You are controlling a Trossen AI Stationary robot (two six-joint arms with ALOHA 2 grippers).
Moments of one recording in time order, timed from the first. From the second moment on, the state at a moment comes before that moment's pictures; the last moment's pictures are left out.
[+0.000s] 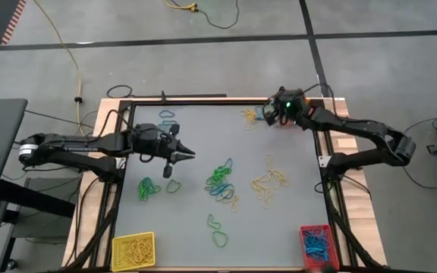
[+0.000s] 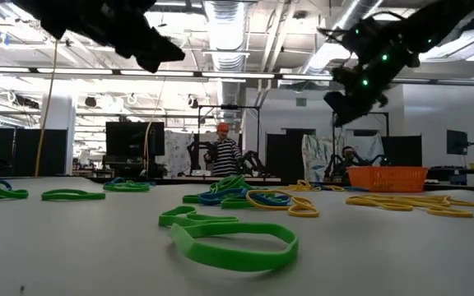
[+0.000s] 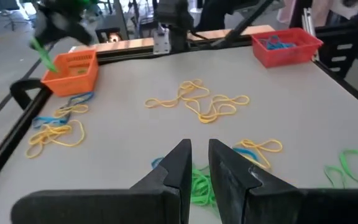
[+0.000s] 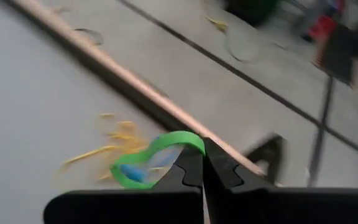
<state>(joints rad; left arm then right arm) 0.16 1.00 0.60 0.04 0.20 0.16 -0.68 1.22 0.73 -0.10 0.43 -0.01</state>
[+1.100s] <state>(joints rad) 0.13 1.00 0.51 0.12 0.20 0.15 -0.95 1.39 0.73 -0.34 0.44 0.07</state>
